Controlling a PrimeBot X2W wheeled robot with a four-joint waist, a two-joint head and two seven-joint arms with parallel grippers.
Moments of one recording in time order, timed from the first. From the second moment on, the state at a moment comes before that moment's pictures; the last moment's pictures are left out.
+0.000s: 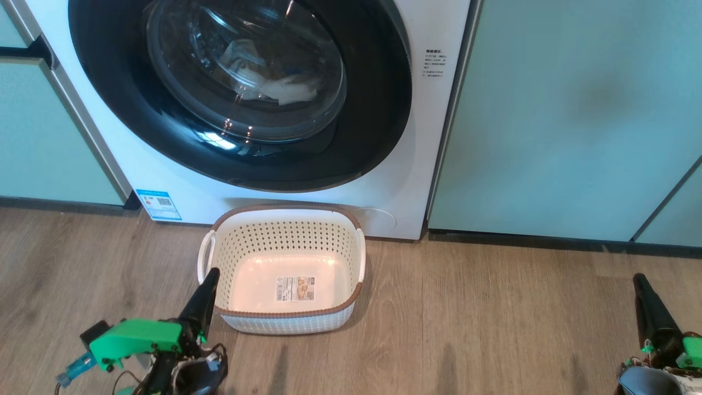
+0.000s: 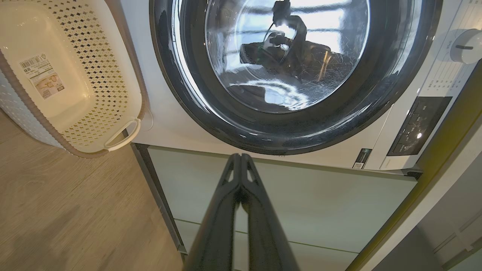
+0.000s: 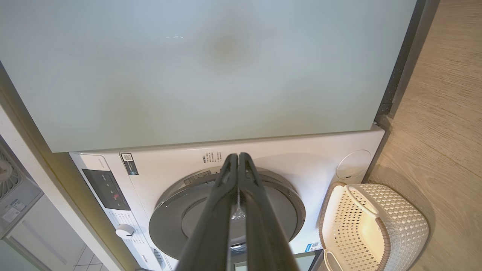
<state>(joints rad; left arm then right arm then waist) -0.05 0.04 0.08 0.28 -1.62 -0.12 0.11 -0.05 -0.04 -0.13 0.28 1.62 0.13 0.11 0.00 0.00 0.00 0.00</state>
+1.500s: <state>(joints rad) -0.05 0.04 0.08 0.28 -1.62 -0.12 0.11 -0.05 -0.04 -0.13 0.28 1.62 0.13 0.11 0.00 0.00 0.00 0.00</state>
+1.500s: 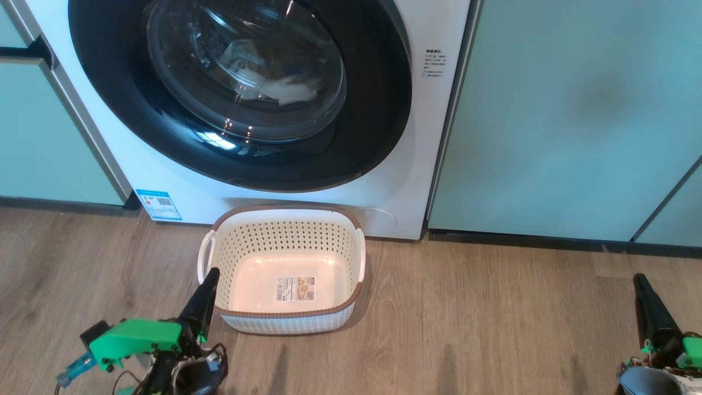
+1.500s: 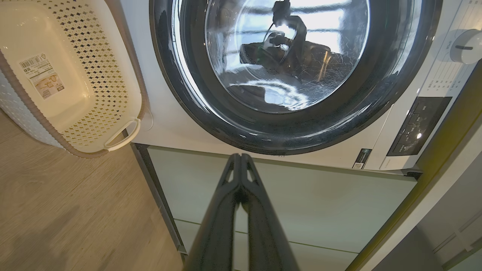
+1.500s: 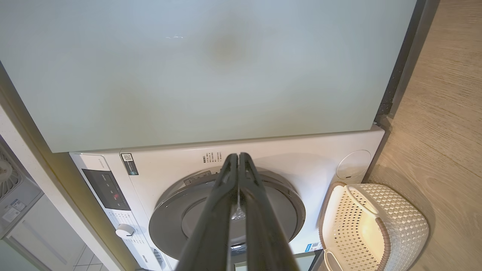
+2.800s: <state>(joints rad) -0.05 0.04 0.08 0.28 -1.62 -0.12 0.11 -0.05 -0.04 -0.13 0.28 1.62 0.13 0.11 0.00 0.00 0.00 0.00</state>
